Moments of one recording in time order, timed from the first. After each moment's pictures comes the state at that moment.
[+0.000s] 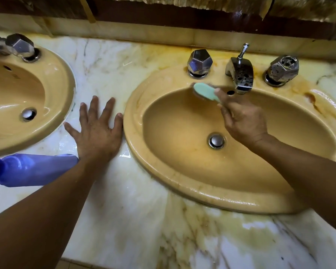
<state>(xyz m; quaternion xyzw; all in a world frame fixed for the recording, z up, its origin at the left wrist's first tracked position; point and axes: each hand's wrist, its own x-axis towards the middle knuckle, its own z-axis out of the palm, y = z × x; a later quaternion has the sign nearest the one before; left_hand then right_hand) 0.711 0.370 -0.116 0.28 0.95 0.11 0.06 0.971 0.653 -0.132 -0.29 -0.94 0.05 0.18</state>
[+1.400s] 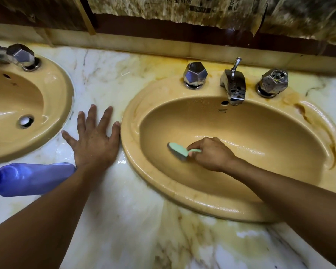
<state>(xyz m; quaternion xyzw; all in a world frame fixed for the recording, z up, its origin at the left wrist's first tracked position) 0.712 0.371 -0.116 0.28 0.95 0.11 0.06 0.948 0.582 -0.126 -0.37 -0.85 0.35 -0.15</state>
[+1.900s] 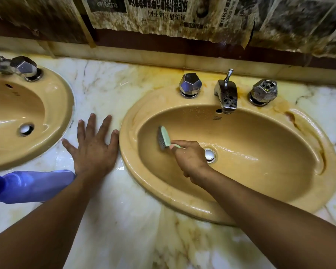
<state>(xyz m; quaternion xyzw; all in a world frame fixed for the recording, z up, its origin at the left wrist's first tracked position) 0.713 0.371 -0.115 0.28 0.95 0.11 0.06 0.907 0.534 -0.108 -0.53 -0.61 0.59 0.06</state>
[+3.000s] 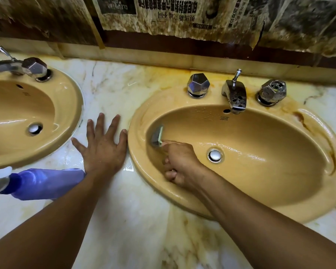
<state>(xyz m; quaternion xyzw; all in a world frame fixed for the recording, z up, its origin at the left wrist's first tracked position) 0.711 0.370 -0.116 0.28 0.95 0.11 0.07 0.876 0.497 -0.063 -0.54 -0.34 0.77 0.01</state>
